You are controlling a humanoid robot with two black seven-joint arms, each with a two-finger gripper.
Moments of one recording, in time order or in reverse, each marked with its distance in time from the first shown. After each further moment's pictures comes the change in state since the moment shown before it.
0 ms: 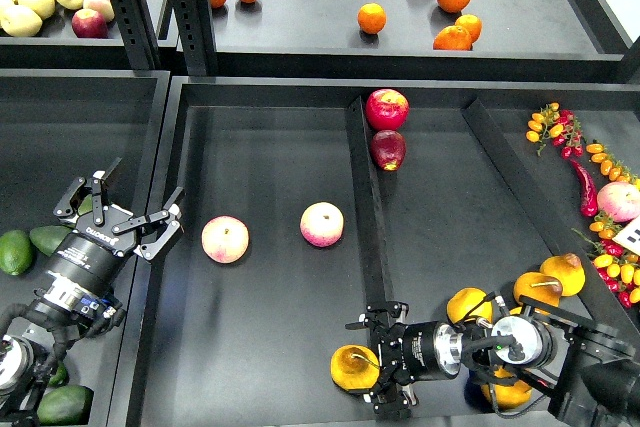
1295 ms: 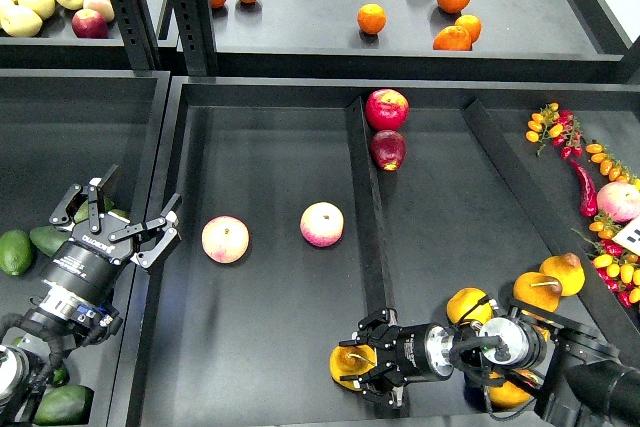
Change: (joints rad) left arm 0.030 0.000 -0.004 -0.029 0.000 0.000 0.000; right arm -0.005 0.033 0.053 -0.043 -0.021 -0.048 0.000
